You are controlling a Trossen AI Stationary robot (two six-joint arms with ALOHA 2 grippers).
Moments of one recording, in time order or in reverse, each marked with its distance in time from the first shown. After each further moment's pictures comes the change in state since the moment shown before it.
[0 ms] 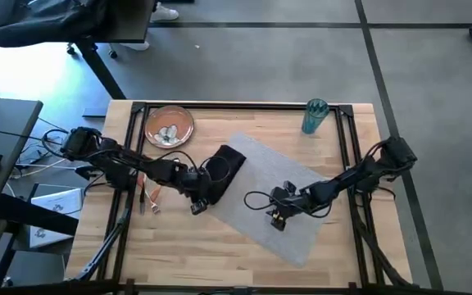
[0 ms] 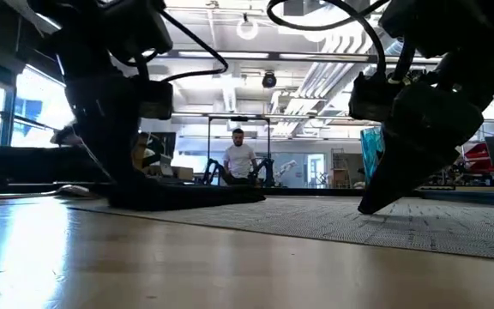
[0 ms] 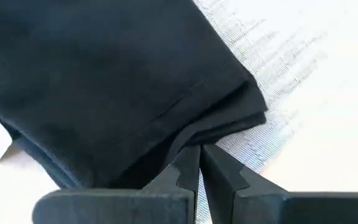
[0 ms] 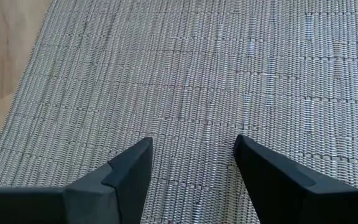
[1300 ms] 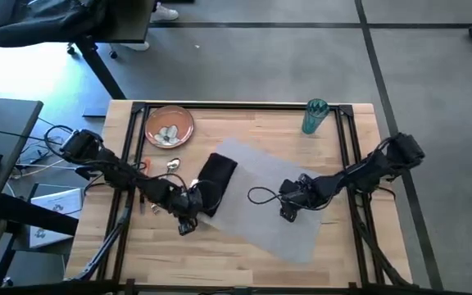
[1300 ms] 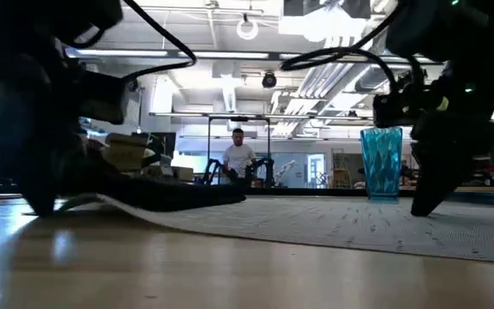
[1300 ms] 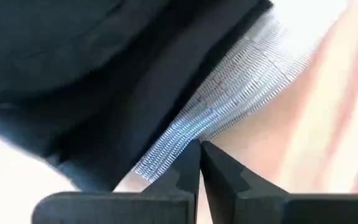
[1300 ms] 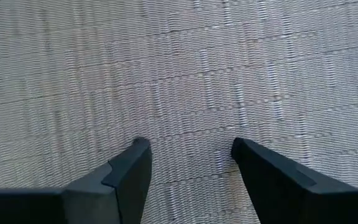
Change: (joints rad) left arm -0.318 0.028 -0.013 -0.100 0.036 -0.307; right arm -0.058 -0.080 0.048 -0.502 0.000 0.057
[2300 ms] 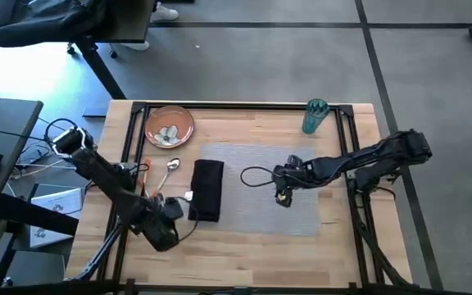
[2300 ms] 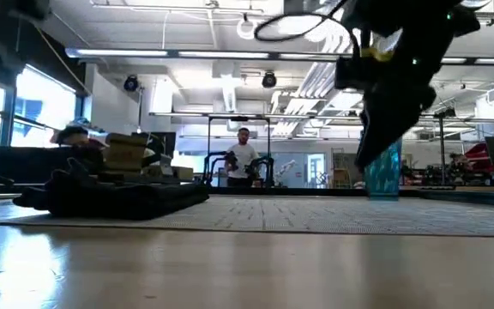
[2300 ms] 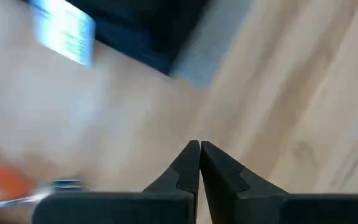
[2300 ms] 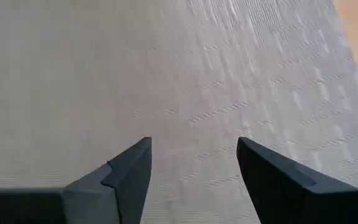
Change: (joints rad) left arm -0.292 -0.119 0.334 -0.620 -0.306 -0.375; right arm -0.159 -0.133 0.121 0.011 -0.025 -0.348
